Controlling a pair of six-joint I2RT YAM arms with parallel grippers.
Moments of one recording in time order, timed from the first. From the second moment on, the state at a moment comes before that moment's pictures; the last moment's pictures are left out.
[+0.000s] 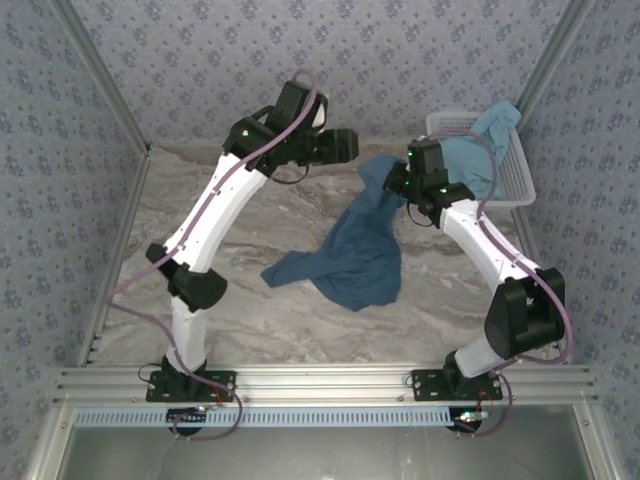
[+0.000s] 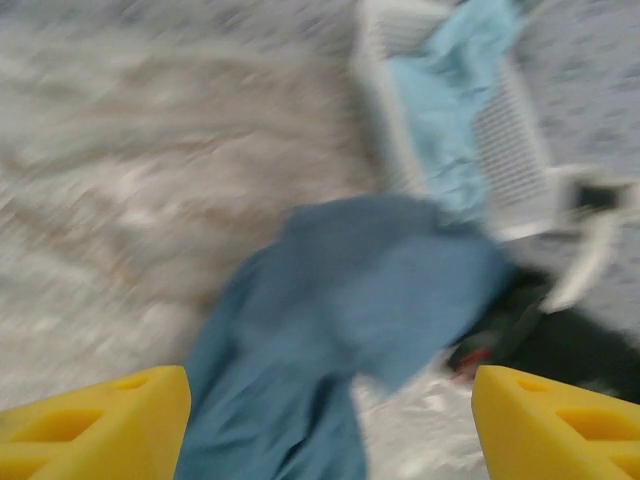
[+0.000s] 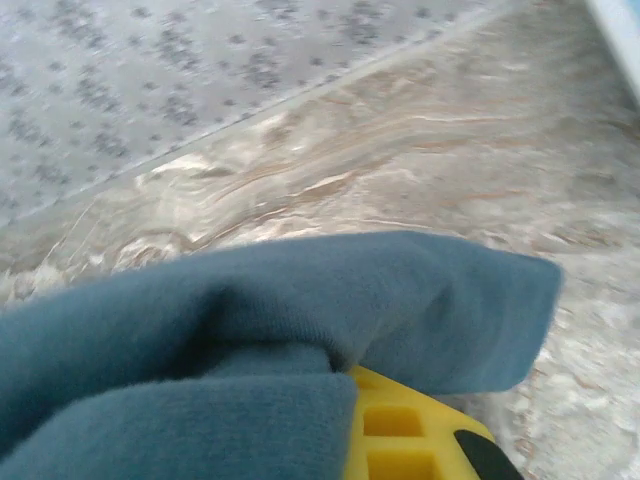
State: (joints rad) left arm -0.70 1.98 2.43 -1.18 0.04 -0.60; right arm 0.29 1.52 1.29 -0.40 0.04 0.59
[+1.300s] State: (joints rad) left arm -0.42 1.57 1.48 -0.80 -0.08 -1.19; right arm 0.23 1.30 1.27 -0.53 -0.16 0.66
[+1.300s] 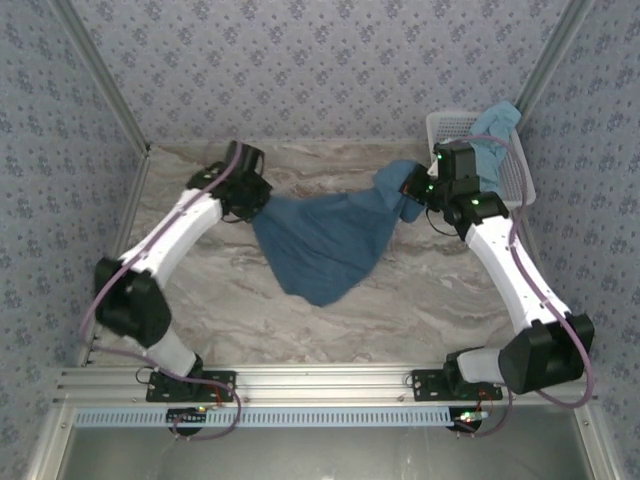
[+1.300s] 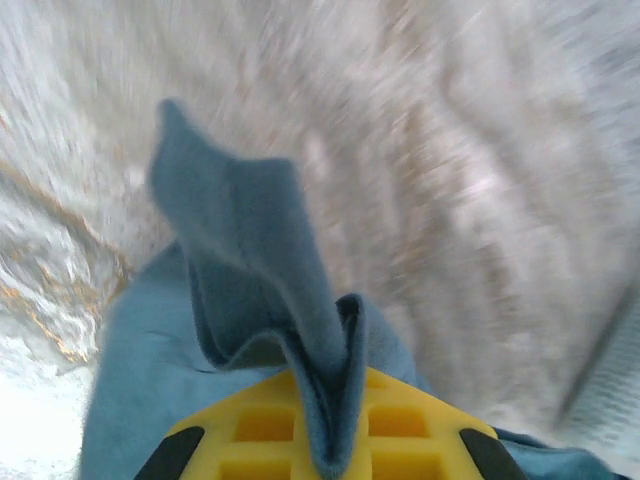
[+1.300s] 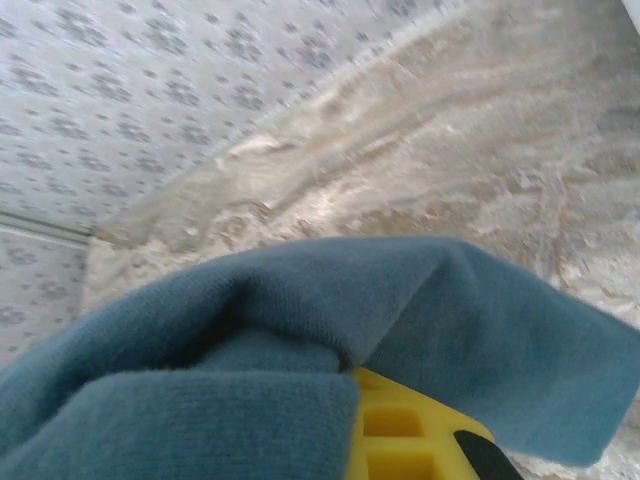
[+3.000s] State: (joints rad) left arm -0.38 1.95 1.96 -1.06 -0.03 -0.77; right arm 0.22 1.53 1.25 -0.77 -0.11 0.94
